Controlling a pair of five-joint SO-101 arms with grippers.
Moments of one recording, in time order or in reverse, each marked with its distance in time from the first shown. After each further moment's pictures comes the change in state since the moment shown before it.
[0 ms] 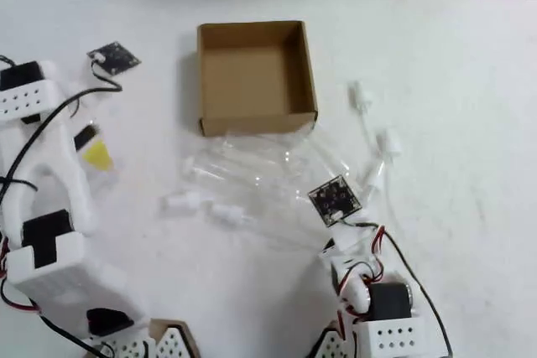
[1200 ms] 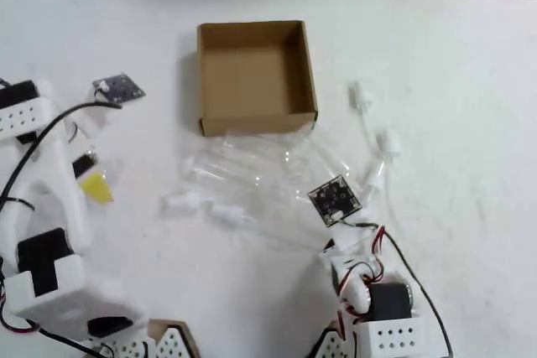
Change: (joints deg) left arm -1.3 -8.0 15.0 -0.4 -5.3; right arm 0.0 0.0 0.0 0.0 0.0
